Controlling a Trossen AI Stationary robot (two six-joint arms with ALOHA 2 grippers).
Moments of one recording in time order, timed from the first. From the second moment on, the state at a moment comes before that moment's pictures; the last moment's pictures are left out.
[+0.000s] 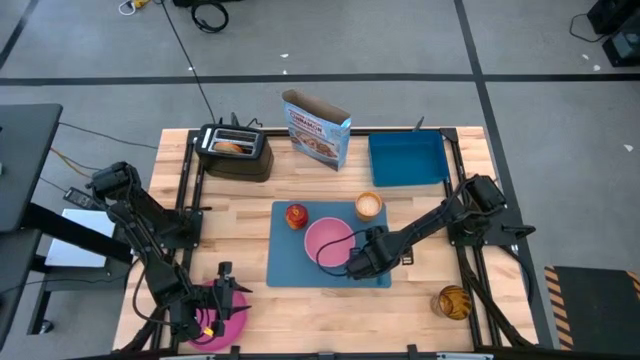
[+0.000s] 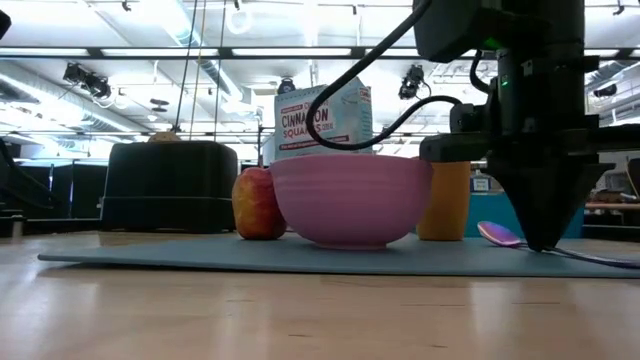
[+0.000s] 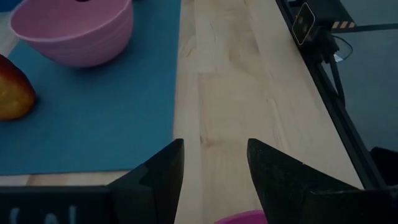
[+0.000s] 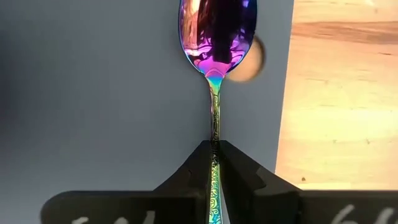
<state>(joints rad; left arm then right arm) -1.11 1.43 0.72 -0.24 -0.83 -0.79 0.39 1.91 1.19 -0.95 0.13 1.99</state>
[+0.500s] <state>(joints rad) -1.15 1.43 0.72 -0.24 -0.82 -0.80 0.38 1.91 1.19 -0.94 0.14 1.98</state>
